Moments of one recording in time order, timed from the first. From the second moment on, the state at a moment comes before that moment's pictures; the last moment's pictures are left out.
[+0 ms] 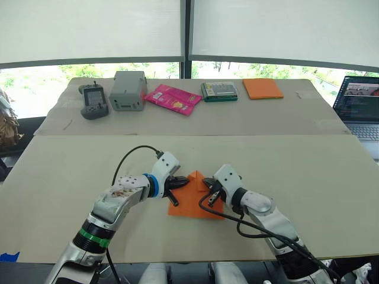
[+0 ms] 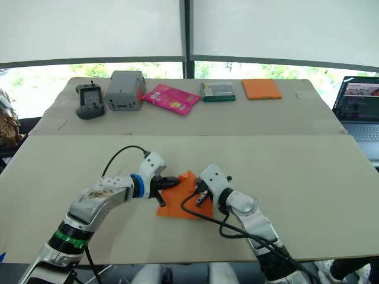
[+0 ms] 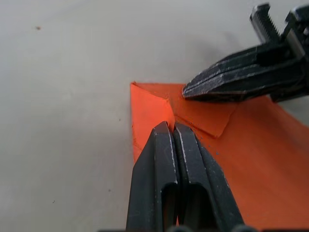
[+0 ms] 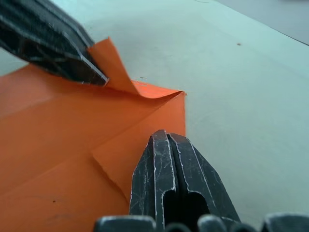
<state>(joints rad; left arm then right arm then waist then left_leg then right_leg) -0.39 0.47 -0.26 -0.21 -0.34 0.81 -0.65 -0.22 -0.33 0.28 -0.18 0.01 0.44 0.50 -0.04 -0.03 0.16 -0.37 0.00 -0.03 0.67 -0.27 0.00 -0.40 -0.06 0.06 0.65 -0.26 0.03</state>
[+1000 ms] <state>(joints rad) -0.38 0.44 -0.24 -0.19 -0.32 0.79 -0.65 -0.52 -0.31 0.28 0.18 0.09 0.33 0.80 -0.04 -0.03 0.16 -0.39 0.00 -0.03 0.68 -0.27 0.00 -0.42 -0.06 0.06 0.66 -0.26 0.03</state>
